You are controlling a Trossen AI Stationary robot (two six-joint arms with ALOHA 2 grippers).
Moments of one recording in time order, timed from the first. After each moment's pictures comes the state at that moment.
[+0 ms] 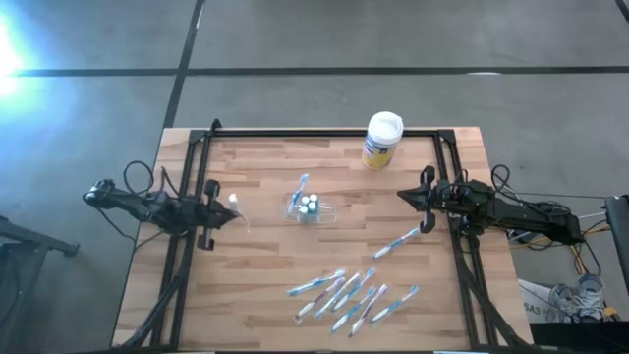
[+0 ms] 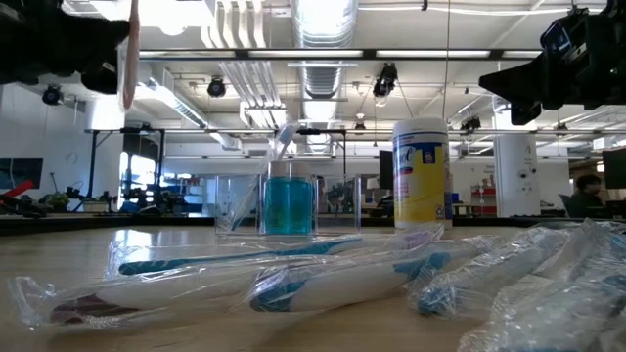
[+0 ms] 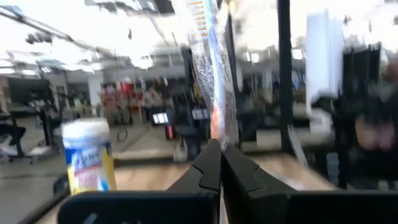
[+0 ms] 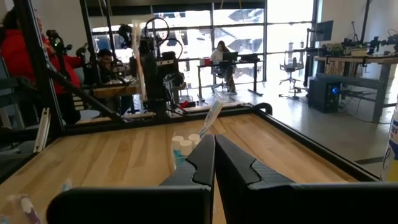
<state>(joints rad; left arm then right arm) -0.32 0.00 0.01 0.25 -0.27 0.12 -0.18 0.09 0.01 0.17 -0.02 0.10</state>
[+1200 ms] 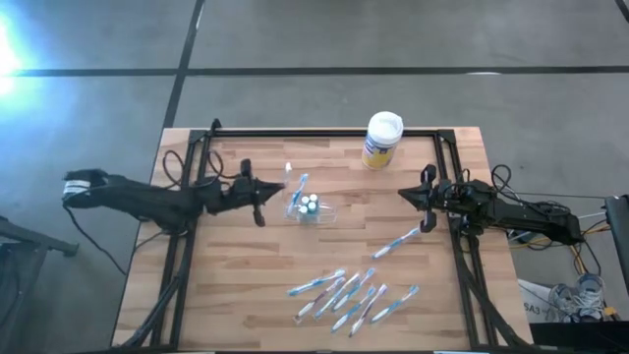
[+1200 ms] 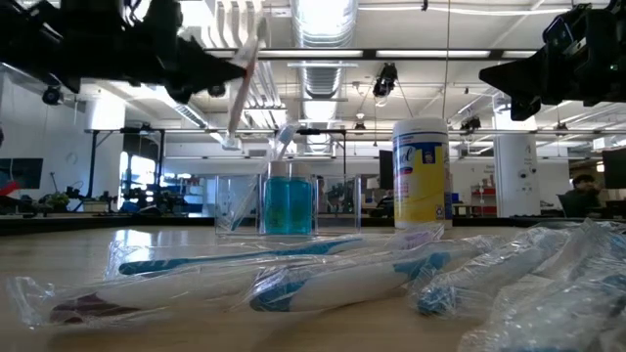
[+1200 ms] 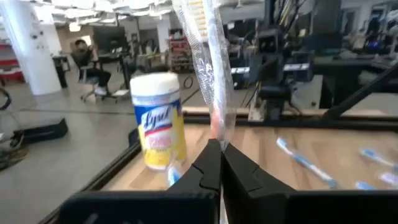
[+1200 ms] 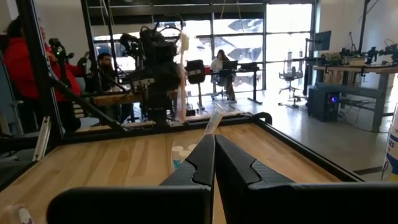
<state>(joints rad) 0.06 1.01 0.28 0.82 -0.21 0.07 -0.18 0.09 0.01 0.21 -0.02 0.09</state>
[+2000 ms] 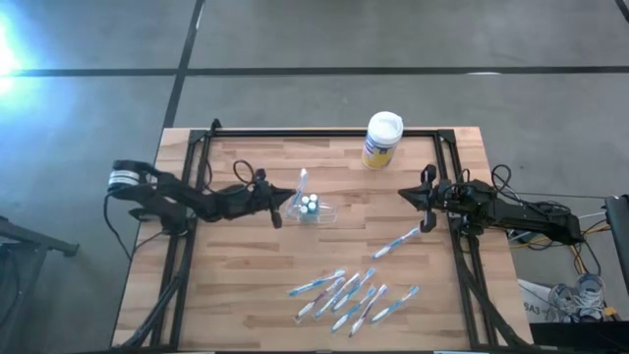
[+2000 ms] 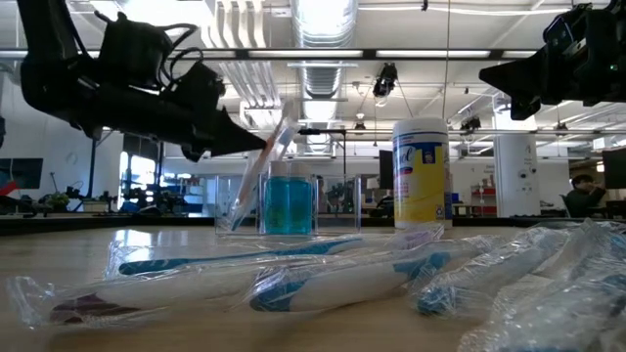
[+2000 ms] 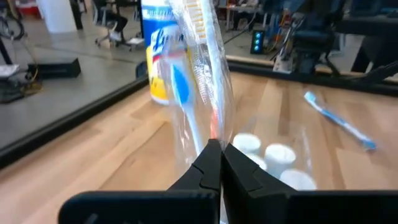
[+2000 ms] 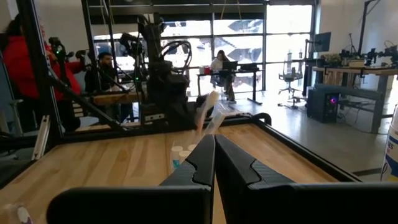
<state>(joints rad) 0.09 1.49 0.28 1.11 -0.29 -0.10 -0.18 0.10 0.01 0.21 -0.02 0.08</state>
